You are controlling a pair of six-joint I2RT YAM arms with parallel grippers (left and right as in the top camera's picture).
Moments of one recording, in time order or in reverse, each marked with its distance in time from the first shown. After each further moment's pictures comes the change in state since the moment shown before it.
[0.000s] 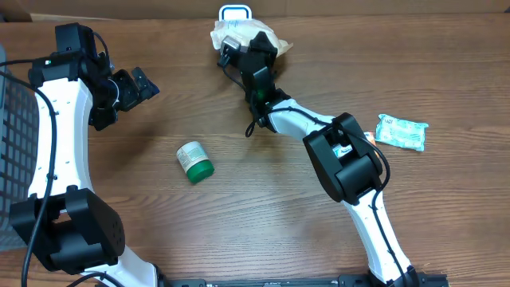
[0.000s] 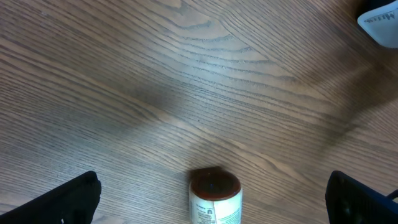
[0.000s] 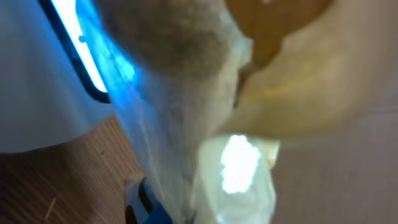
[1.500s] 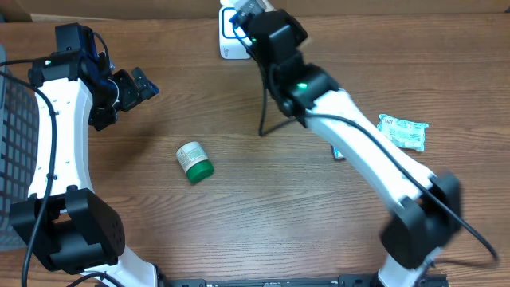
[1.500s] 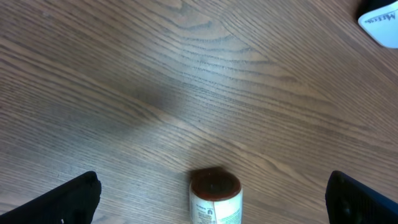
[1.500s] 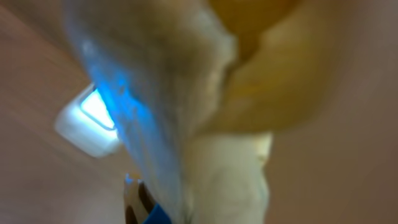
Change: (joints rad) left arm 0.000 0.000 0.000 0.000 -0.002 0.000; right arm 0.032 -0.639 0.007 -0.954 -0.225 0.844
